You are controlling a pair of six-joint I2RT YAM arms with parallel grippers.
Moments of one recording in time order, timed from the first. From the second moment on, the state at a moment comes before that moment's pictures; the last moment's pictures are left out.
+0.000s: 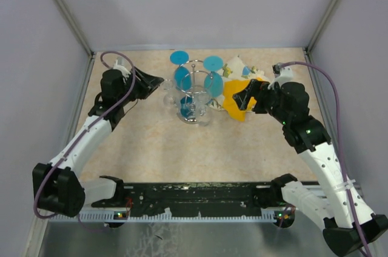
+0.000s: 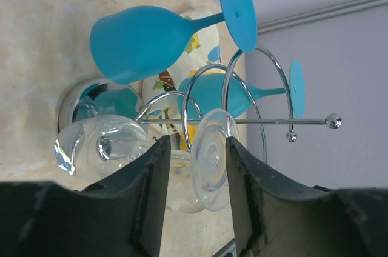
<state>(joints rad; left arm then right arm) -0.26 1.19 0.90 0.03 0.25 -0.98 0.37 0.83 1.00 -0.48 -0.10 0.46</state>
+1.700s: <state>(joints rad) -0.24 1.12 0.88 -0.08 0.30 -1.02 0.37 0.83 0.96 -0.46 -0.08 0.45</state>
